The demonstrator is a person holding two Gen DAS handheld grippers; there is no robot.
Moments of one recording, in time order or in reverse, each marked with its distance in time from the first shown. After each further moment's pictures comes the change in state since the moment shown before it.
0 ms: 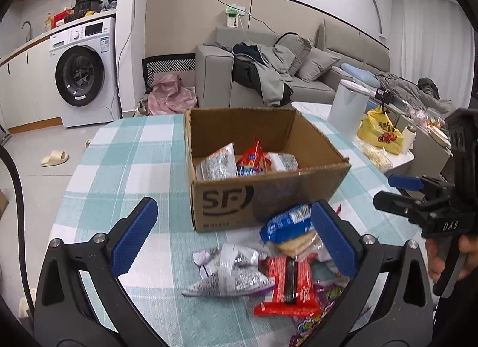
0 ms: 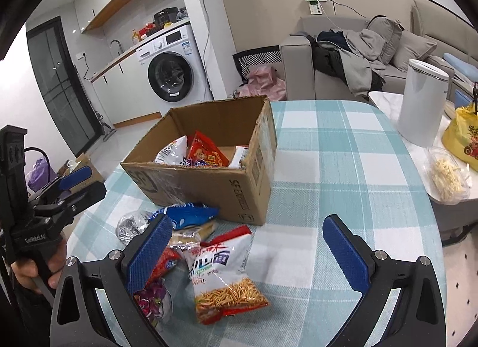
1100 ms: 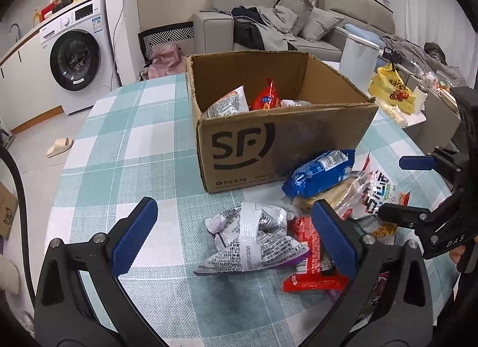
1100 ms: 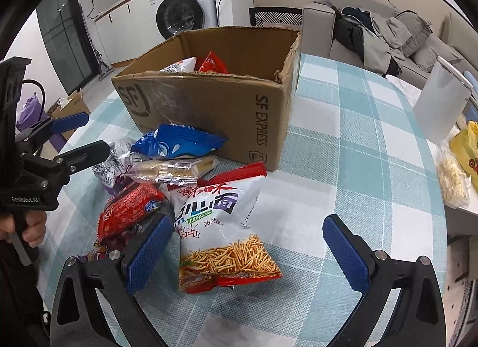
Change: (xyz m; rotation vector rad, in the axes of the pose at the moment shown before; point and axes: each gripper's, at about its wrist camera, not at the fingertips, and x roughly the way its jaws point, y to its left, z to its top) left arm 0.056 0.008 -0.025 0.069 0.184 0.045; right arm 0.049 0.023 -0.034 -0.175 0.230 -0.058
